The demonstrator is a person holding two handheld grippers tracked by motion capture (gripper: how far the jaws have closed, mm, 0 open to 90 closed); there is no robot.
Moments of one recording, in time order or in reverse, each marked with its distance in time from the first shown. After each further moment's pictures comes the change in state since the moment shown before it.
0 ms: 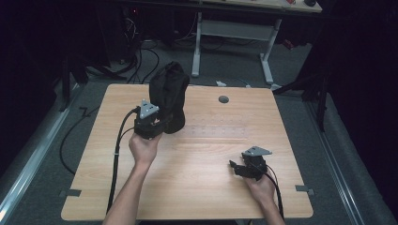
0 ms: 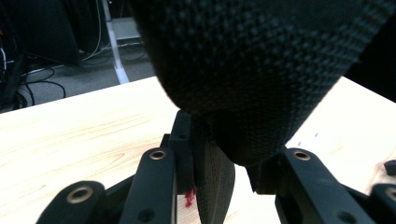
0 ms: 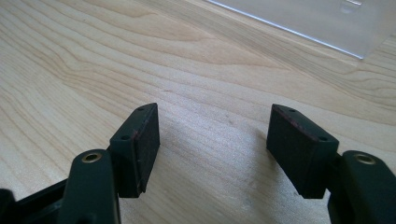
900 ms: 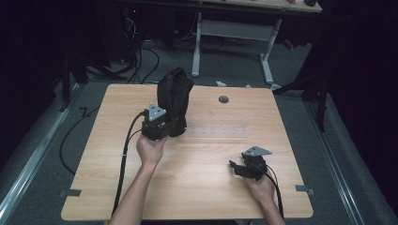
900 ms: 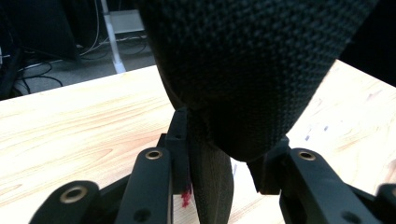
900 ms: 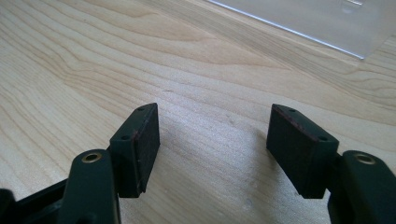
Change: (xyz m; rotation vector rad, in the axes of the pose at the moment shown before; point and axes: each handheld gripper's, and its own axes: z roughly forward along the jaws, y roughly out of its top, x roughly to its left) left arm 0.003 -0.025 0.015 0.018 0.001 0.006; right arm 0.000 0.000 0.000 -0.002 0.001 -0.001
